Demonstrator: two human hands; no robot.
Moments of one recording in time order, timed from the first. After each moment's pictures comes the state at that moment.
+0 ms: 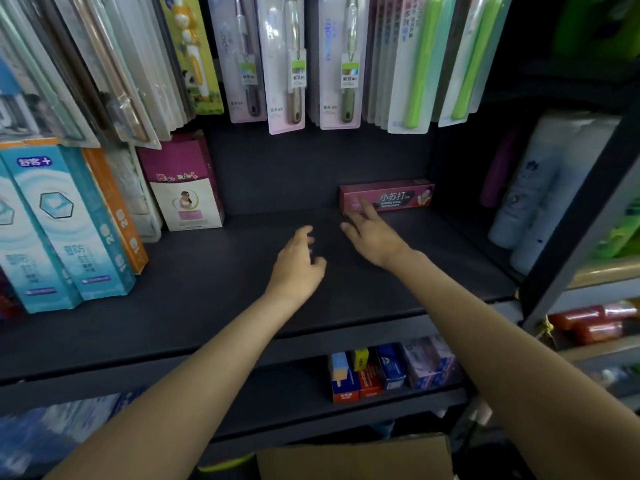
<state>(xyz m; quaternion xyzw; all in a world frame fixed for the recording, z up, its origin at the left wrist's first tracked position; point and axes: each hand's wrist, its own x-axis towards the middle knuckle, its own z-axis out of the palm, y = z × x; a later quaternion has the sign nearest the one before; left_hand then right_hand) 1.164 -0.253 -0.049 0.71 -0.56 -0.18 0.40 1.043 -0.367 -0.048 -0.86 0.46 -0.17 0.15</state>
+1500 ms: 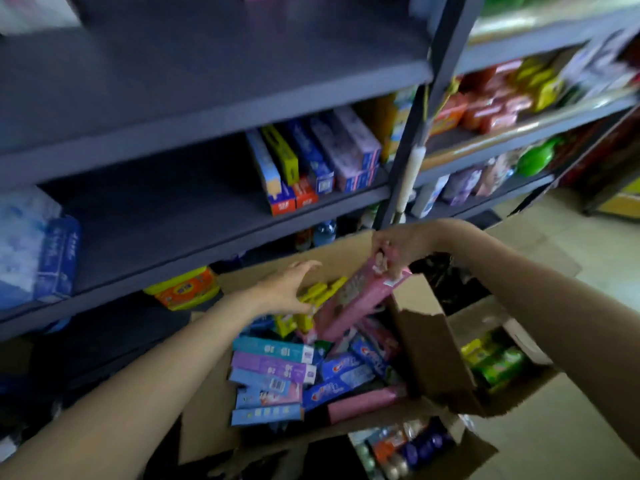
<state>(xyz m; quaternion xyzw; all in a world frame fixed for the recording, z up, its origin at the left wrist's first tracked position) 1.085 -0.080 -0.254 0.55 -0.74 -0.38 -0.02 0.854 -0.159 -0.198 -0.77 0.47 0.23 0.36</state>
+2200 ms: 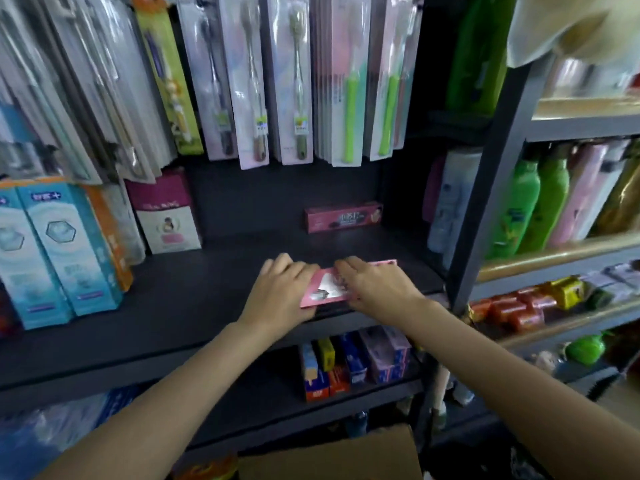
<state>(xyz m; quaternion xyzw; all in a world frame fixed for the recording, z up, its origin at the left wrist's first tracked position) 1.136 -0.191 -0.036 0.58 -0.76 0.23 0.20 0.958 -0.227 -0.007 -0.90 0.41 -0.04 -0.15</state>
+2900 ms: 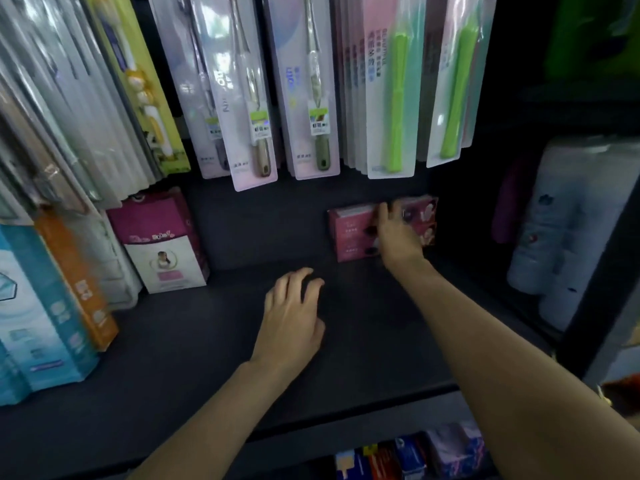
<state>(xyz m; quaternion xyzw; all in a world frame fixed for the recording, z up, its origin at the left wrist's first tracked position) 1.171 -0.290 -0.075 0.65 -0.69 0.21 0.23 1.030 -0.453 -0.023 -0.78 0.58 -0.22 -0.04</state>
